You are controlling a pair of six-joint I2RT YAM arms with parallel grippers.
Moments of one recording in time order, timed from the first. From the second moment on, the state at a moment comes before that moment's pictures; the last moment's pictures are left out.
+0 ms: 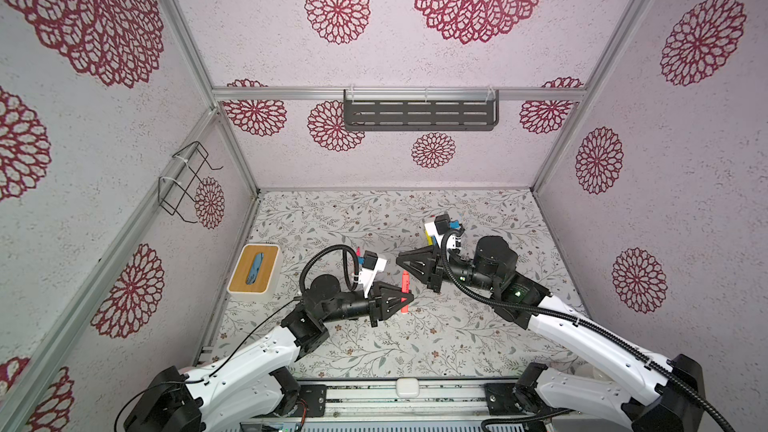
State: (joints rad) left arm -0.76 1.00 0.48 0.52 0.60 -0.64; right arm 0.83 1.08 0.90 0.10 -0.46 0.40
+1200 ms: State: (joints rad) left arm -0.64 0.93 0.46 0.34 0.79 -0.58; right arm 0.97 1.06 0.76 0.23 -0.20 0.48
